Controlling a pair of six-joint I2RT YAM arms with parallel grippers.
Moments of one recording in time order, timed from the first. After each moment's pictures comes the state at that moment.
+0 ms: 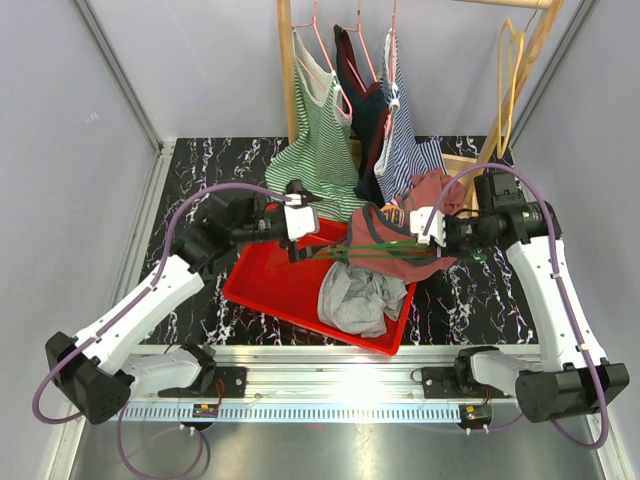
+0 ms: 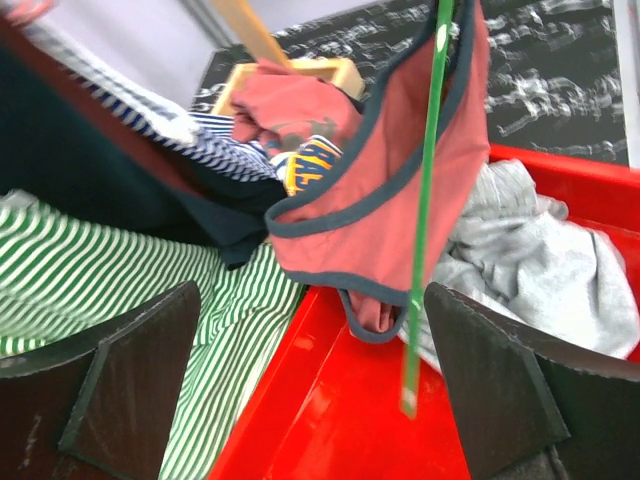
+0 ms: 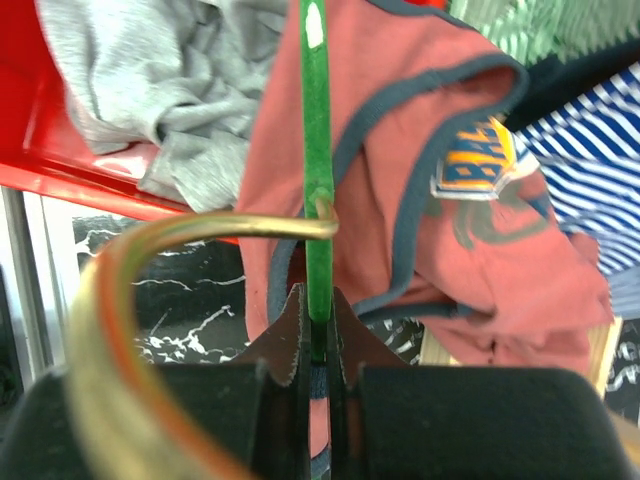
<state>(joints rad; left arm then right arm) -0.63 1.12 1.09 -0.23 0.63 0.61 0.11 1.17 1.35 -1.28 -0.65 -1.38</state>
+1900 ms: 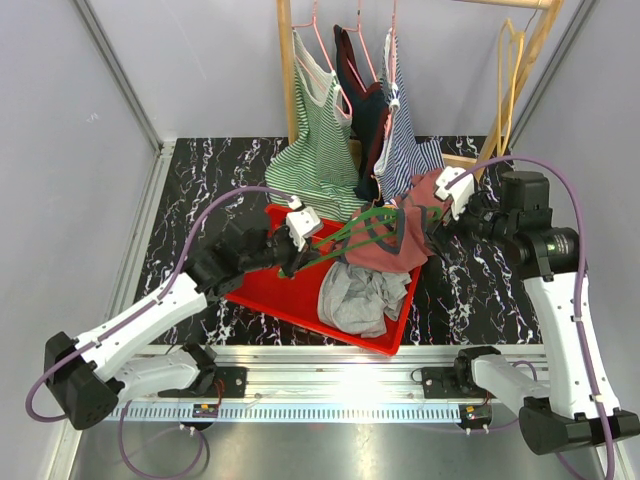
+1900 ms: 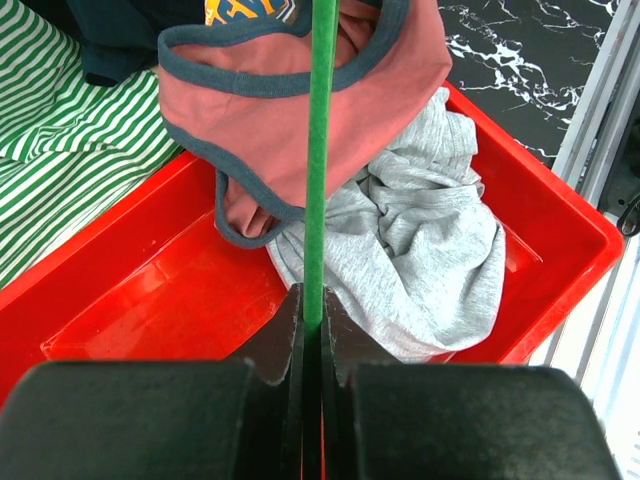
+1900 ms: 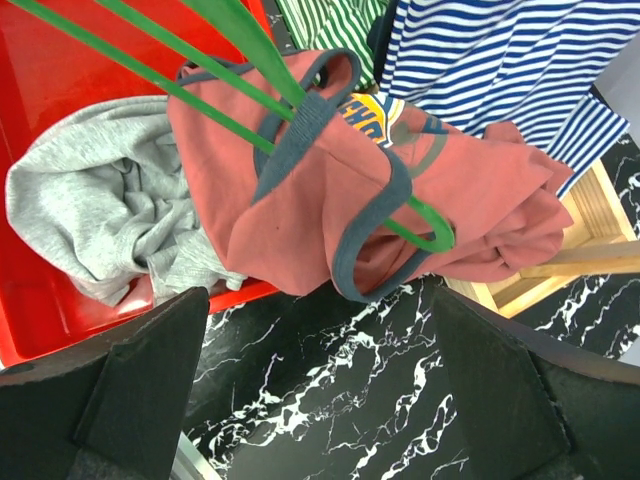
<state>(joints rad) -0.76 1.07 0.91 -0.28 0.31 0.12 0.13 1.01 1.35 -1.01 -0.50 -0.65</state>
